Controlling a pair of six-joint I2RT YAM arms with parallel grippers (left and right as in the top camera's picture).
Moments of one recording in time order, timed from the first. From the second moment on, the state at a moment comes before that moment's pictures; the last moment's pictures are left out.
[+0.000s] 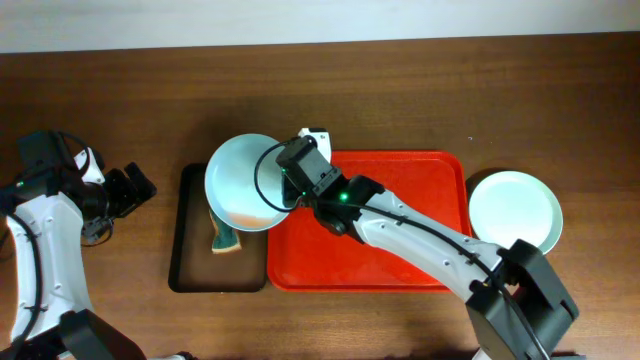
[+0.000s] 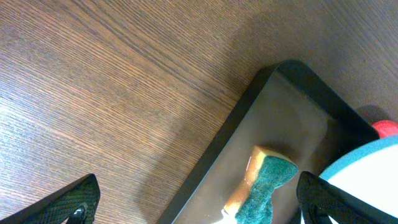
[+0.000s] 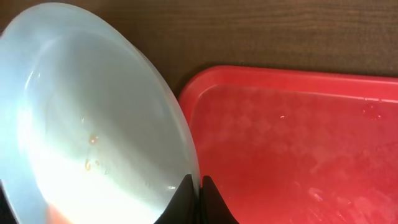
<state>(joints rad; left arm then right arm) 0.45 1.55 1.24 -0.98 0.20 -0.18 0.77 1.79 1.28 -0.36 0.17 0.65</state>
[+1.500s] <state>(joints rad) 0.45 1.55 1.24 -0.98 0.21 -0.18 1.15 1.80 1.52 0.18 1.21 -0.67</state>
